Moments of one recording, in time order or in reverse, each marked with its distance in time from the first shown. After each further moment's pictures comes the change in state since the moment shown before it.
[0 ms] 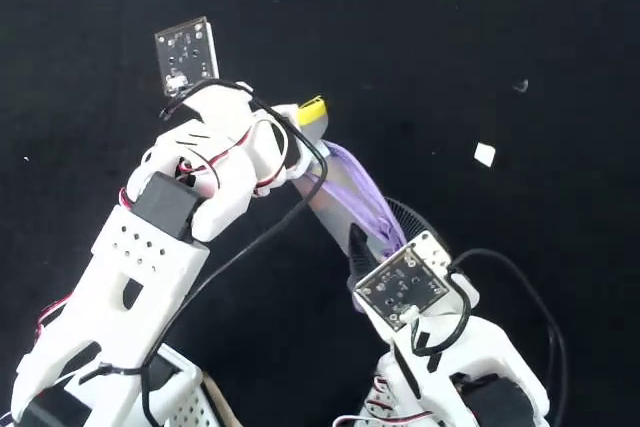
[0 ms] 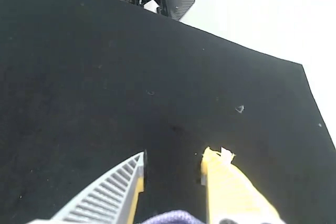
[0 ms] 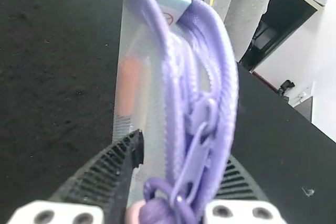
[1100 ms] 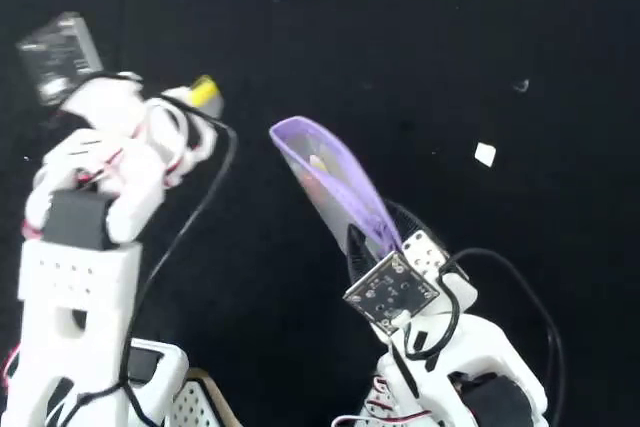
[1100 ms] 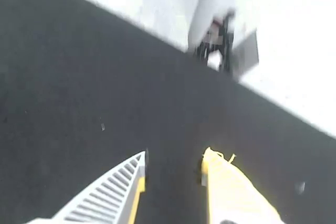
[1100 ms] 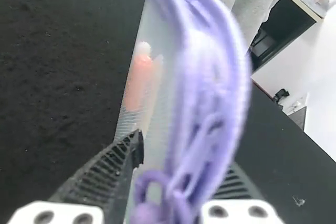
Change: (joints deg) left arm -25.8 -11.1 -4.1 9.0 -3.1; right arm -0.4 0.0 0.2 -0.2 3.8
